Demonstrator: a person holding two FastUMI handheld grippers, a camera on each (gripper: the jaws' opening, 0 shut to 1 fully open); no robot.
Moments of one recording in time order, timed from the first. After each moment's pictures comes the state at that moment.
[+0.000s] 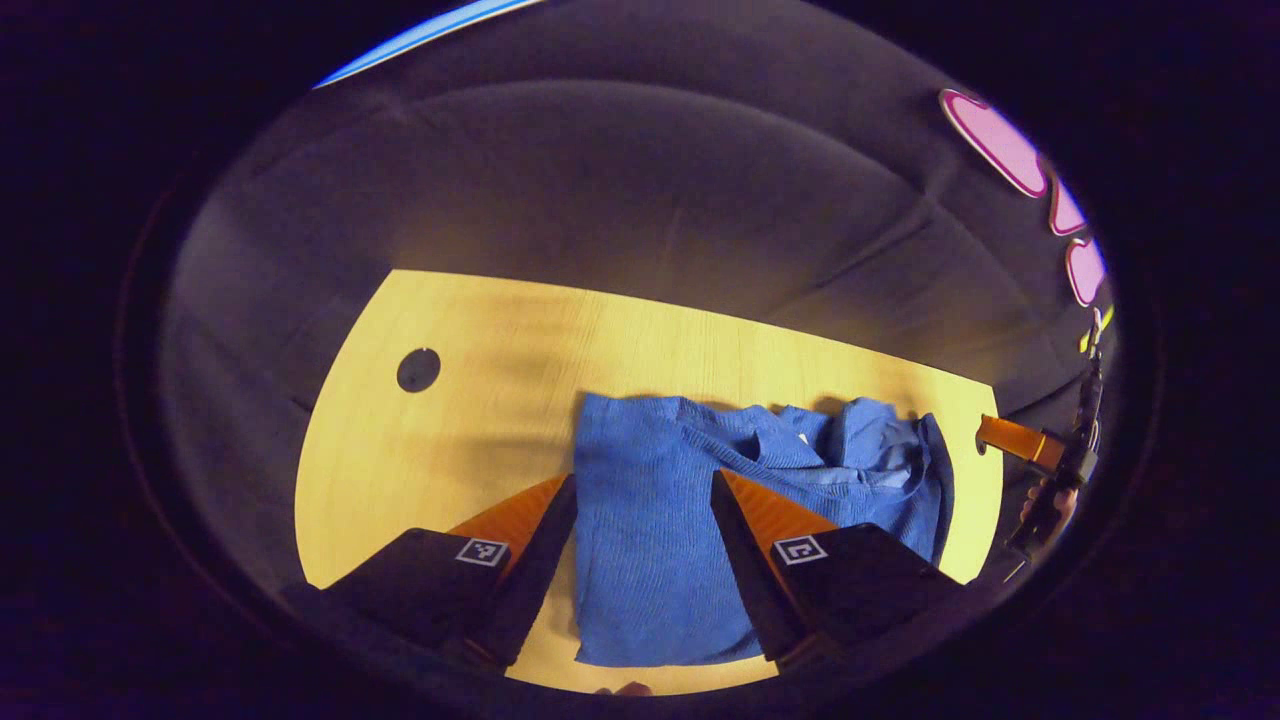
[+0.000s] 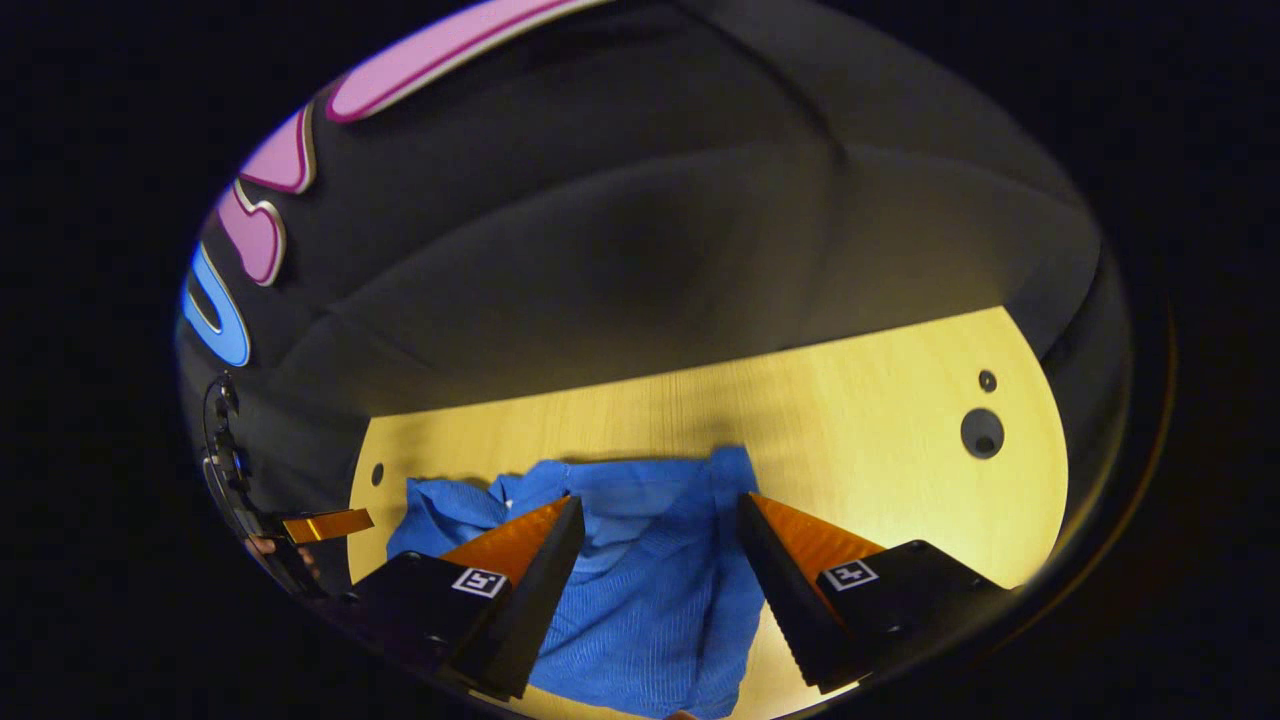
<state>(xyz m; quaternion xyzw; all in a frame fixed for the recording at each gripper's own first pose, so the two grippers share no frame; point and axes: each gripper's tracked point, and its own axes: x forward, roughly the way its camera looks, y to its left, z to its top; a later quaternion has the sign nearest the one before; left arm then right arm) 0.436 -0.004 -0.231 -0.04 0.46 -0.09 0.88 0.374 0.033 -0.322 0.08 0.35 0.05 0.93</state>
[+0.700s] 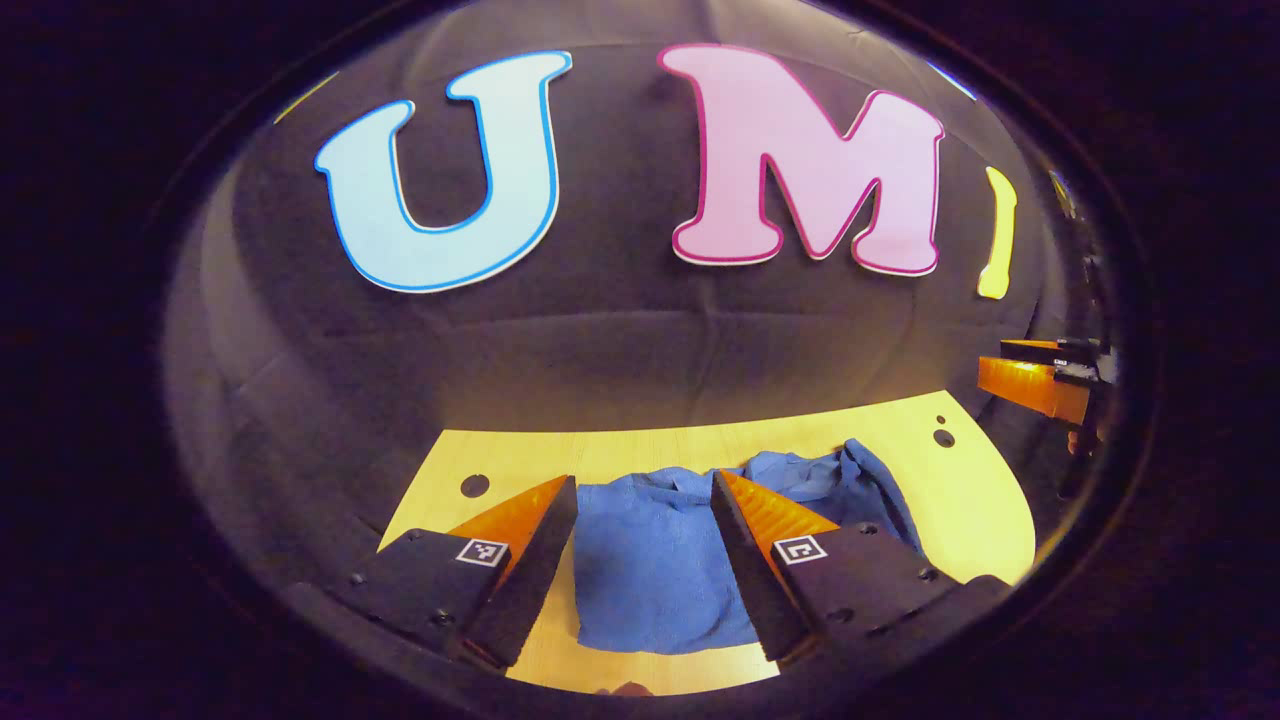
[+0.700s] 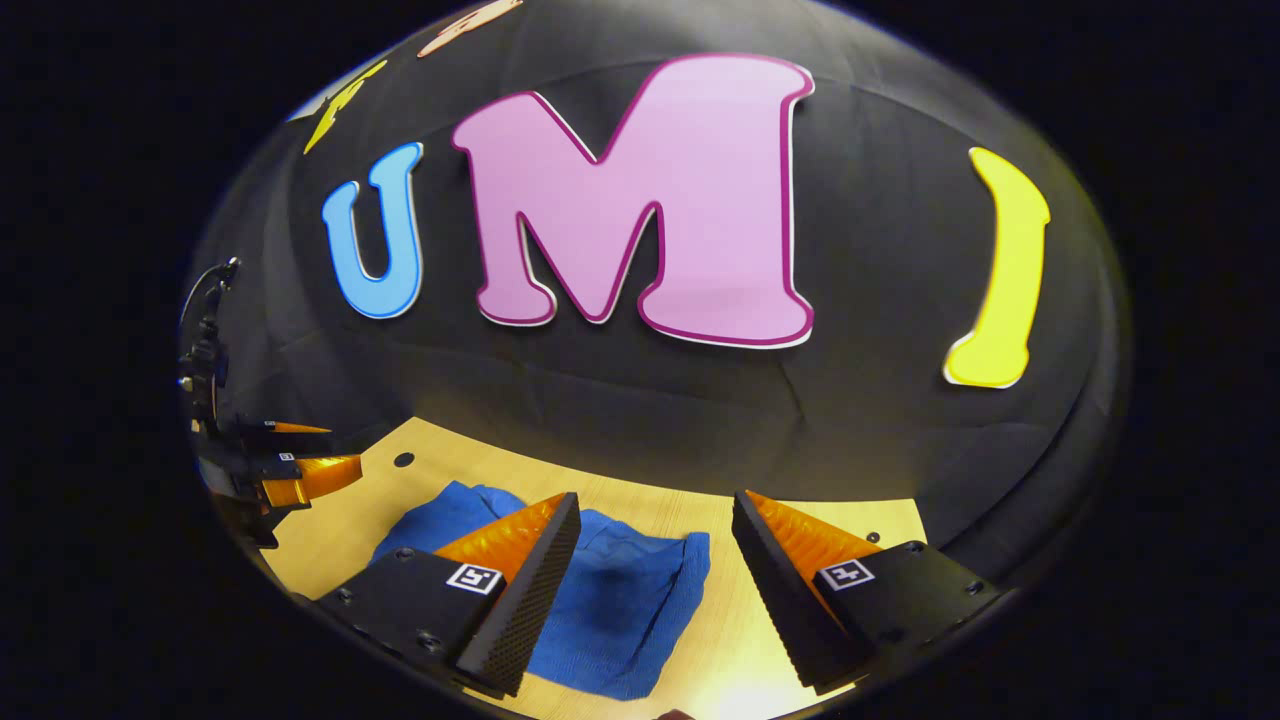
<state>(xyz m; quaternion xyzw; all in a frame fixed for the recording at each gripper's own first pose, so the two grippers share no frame) 0.287 -0.043 -0.115 0.05 0.21 -0.09 0.97 0.222 0.053 -0.164 -0.07 0.15 0.11 0.98</state>
